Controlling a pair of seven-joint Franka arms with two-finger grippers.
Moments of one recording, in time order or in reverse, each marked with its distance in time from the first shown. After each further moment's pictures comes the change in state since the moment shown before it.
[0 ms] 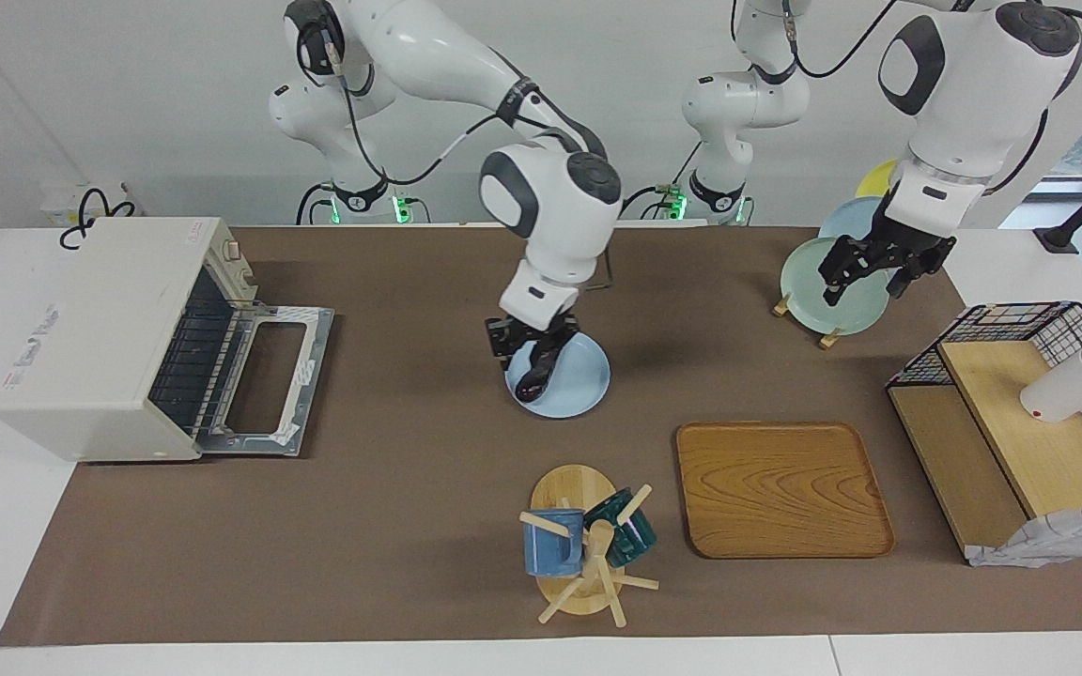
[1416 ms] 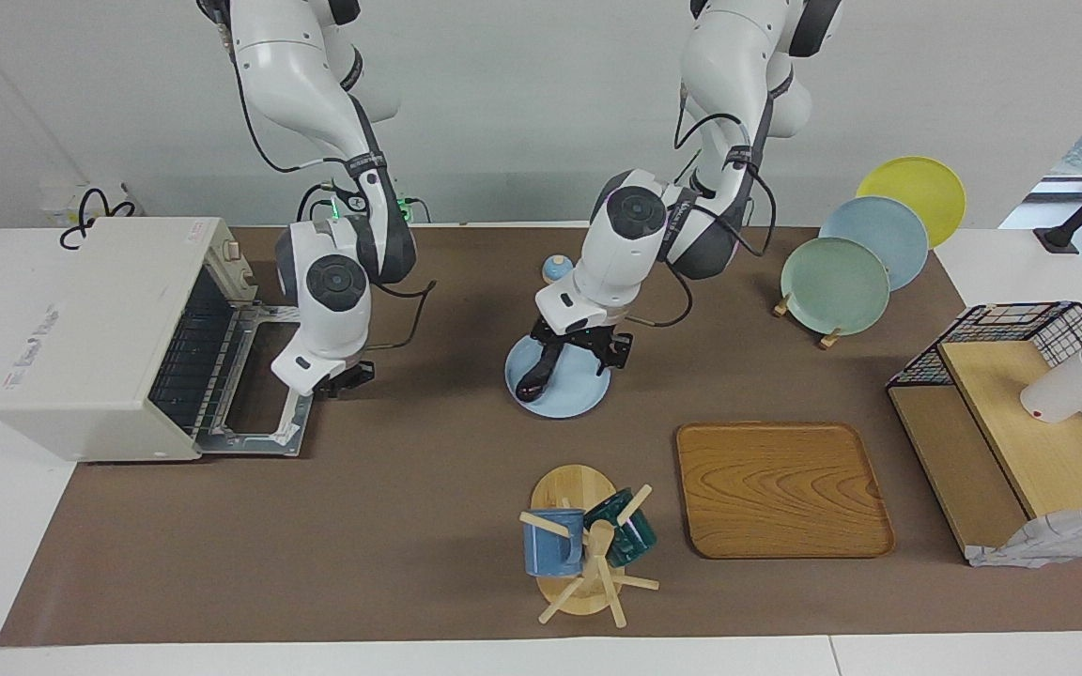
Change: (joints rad) left arm -0.533 0.385 -0.024 -0.028 -0.116 0.372 -0.029; right arm -0.390 -0.145 0.001 -0.600 -0.073 0.394 -0.186
